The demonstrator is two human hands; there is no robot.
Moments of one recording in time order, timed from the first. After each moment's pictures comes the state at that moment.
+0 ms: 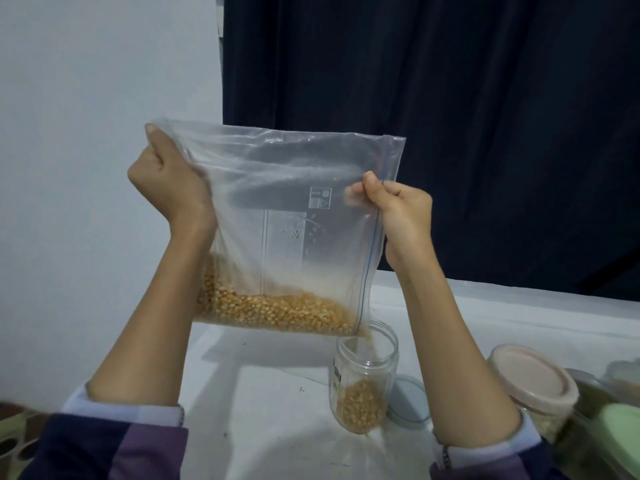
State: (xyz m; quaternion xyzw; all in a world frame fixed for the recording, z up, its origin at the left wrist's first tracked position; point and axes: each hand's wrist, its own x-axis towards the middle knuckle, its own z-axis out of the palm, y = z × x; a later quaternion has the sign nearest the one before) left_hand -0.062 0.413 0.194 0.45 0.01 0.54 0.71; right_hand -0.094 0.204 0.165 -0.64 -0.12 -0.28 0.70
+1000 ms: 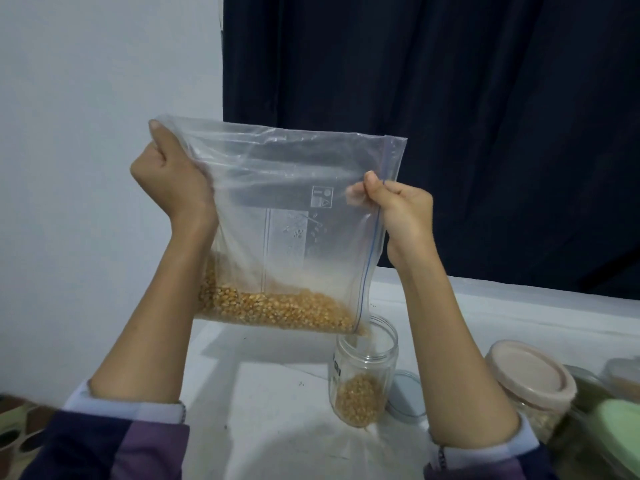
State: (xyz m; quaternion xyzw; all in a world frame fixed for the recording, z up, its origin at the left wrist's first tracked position) left_hand -0.065 0.414 0.191 0.47 0.01 0.54 0.70; right_hand -0.096 0.204 0.163 -0.64 -0.11 -0.27 0.71
